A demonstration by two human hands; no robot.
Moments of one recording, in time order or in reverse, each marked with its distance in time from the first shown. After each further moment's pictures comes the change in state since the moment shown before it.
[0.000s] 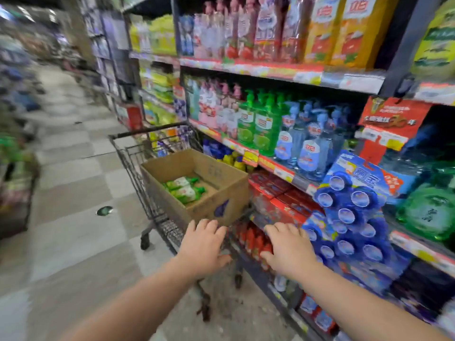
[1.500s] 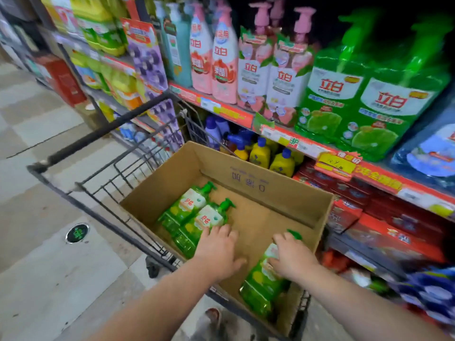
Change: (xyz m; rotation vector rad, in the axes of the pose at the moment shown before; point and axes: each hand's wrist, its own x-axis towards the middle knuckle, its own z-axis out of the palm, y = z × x) left_hand 0.353 -0.344 0.143 -0.065 -0.424 0.219; right_hand 0.463 -0.155 0.116 0.340 -0.510 0.382
